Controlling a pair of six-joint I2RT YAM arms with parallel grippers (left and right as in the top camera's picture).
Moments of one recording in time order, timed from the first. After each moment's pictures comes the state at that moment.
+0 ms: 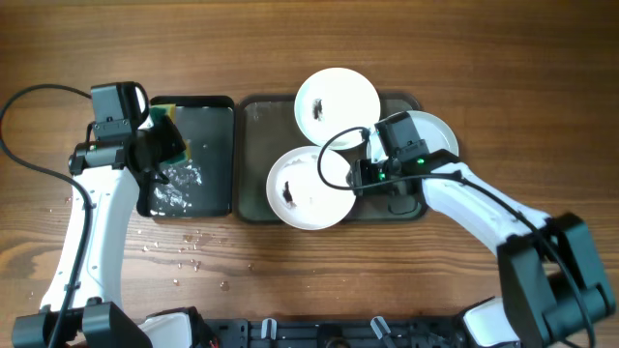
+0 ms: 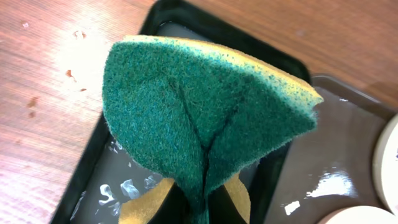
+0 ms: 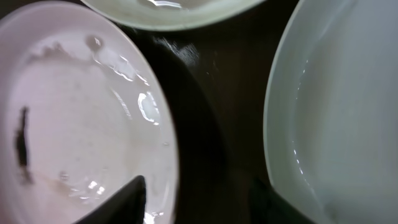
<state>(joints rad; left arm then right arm) 0.14 1.42 1.05 -0.66 0.05 -0.31 0.42 1.67 0.86 -0.37 -0.25 0.32</state>
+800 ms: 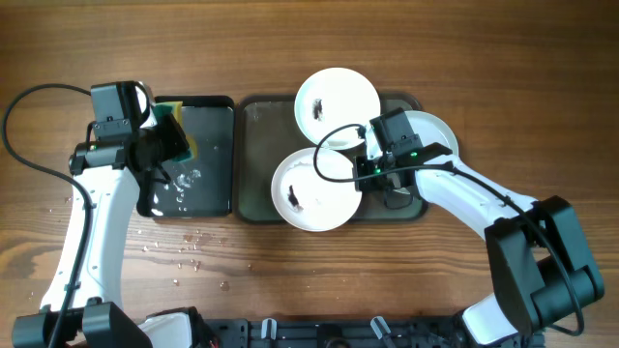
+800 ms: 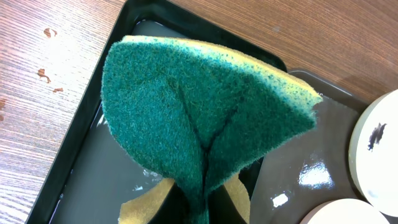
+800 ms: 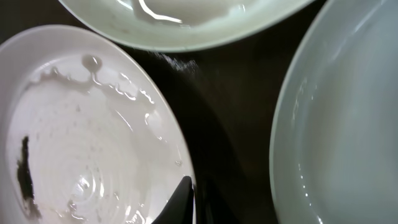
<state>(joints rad) 0.14 1.42 1.05 -0.65 0.10 -0.31 0.42 1.72 0.90 -0.37 -0.25 0.30</state>
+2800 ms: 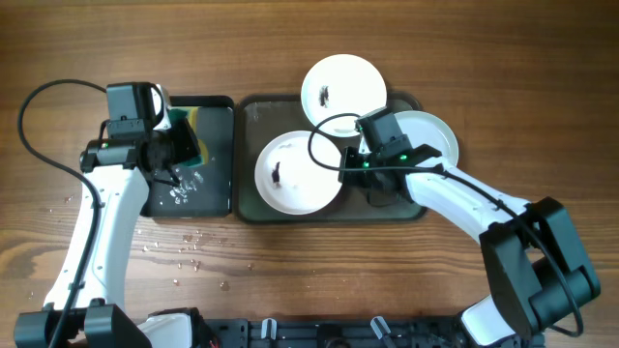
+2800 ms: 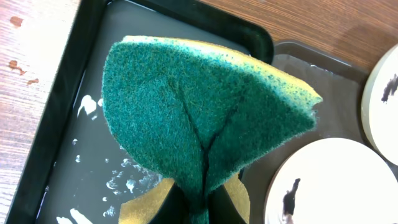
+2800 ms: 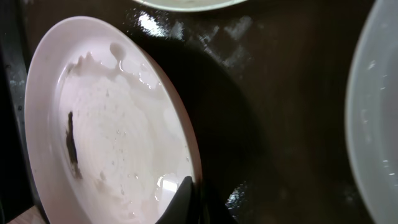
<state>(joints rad) 0.07 1.42 1.05 -0.69 0.10 -0.27 0.48 1.72 0.92 -0.29 -0.26 0.66</state>
